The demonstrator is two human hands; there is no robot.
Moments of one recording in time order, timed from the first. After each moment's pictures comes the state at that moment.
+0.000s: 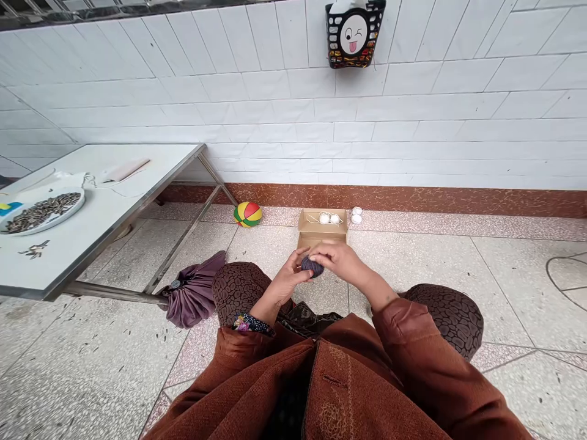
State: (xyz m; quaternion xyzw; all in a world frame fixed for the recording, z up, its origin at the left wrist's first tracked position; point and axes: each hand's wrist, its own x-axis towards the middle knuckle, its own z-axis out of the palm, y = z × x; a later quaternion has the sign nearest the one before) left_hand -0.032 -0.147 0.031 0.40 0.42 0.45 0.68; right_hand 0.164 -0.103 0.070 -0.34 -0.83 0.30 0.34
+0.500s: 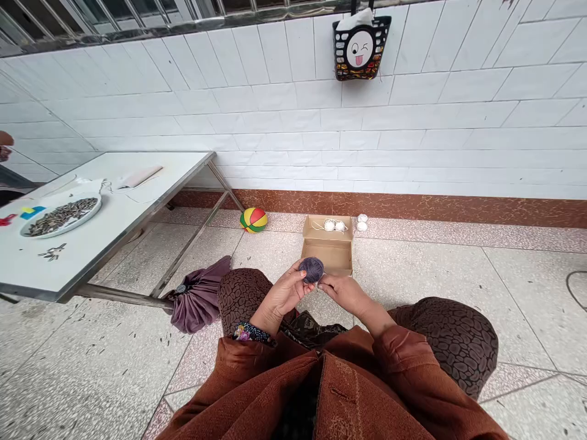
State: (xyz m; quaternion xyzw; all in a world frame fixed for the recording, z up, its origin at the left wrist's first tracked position) left_hand -0.037 -0.144 0.033 0.27 0.35 0.47 0.76; right_hand 0.160 -0.127 -0.009 -0.40 -0.83 0.30 0.24
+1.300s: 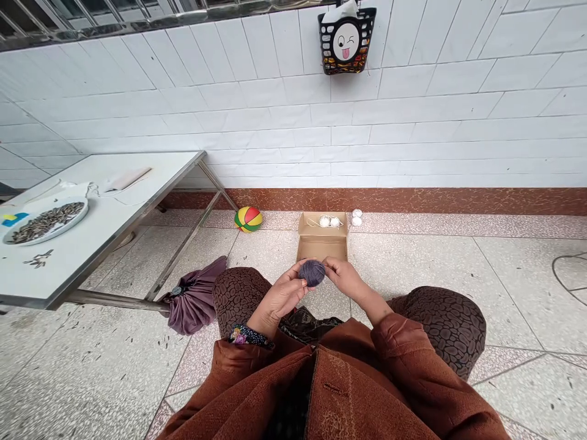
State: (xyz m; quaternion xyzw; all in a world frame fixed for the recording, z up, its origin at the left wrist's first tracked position) left_hand -0.029 -0.161 0.043 0.32 0.31 0.45 0.77; right_hand 0.171 -0.115 0.004 -0.45 -0.75 0.37 0.32
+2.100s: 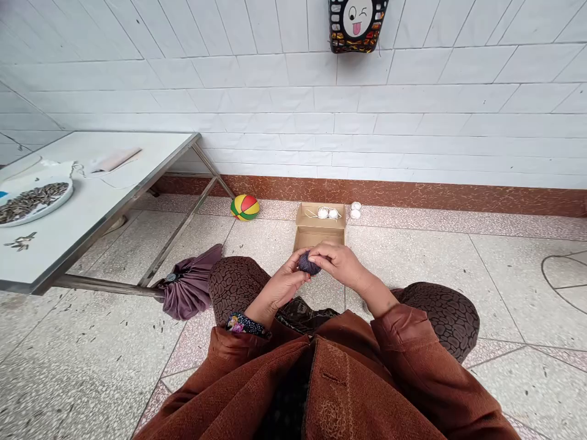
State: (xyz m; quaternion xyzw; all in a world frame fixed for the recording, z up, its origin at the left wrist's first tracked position) left_hand -0.023 -0.155 0.039 0.34 0.35 0.46 0.74; right_hand 0.168 -0.118 0.075 -0.34 -0.81 0.33 0.35
